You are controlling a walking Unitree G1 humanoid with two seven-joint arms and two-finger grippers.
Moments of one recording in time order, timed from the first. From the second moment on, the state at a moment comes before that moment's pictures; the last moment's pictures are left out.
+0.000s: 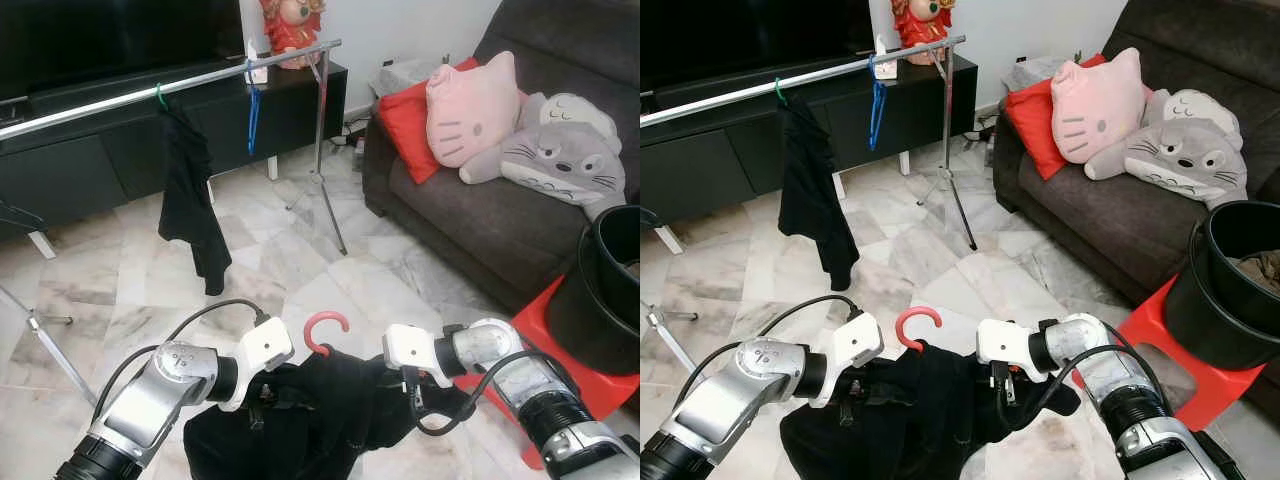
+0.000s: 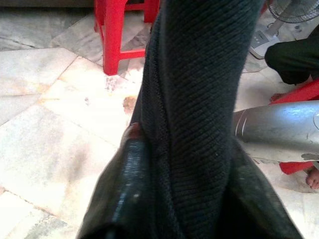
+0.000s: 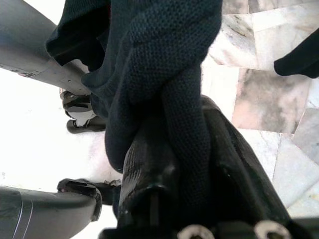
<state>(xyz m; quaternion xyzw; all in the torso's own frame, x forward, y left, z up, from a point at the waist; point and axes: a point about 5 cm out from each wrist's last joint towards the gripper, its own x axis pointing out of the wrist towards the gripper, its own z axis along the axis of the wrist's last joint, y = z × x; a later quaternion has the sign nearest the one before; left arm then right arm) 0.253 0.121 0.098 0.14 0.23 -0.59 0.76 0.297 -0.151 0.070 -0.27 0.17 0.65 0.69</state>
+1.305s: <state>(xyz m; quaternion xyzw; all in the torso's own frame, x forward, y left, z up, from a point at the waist) 0.253 0.117 0.082 0.14 0.25 -0.57 0.77 0.299 -0.147 0.078 -0.26 0.17 0.67 0.68</state>
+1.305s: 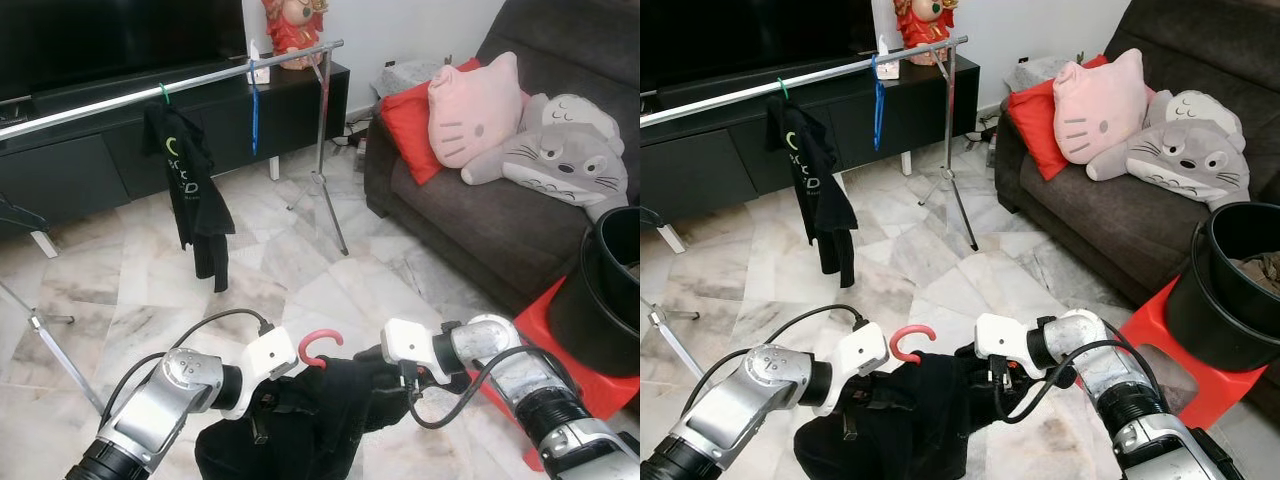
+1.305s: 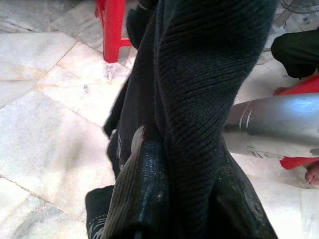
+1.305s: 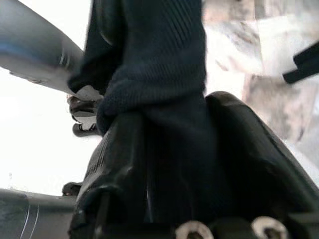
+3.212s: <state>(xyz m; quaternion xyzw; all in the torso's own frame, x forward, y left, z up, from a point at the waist) 0.236 0.202 0.065 0.08 0.14 0.03 0.99 0.149 -0.264 -0.082 0.03 0.50 -0.14 0.86</state>
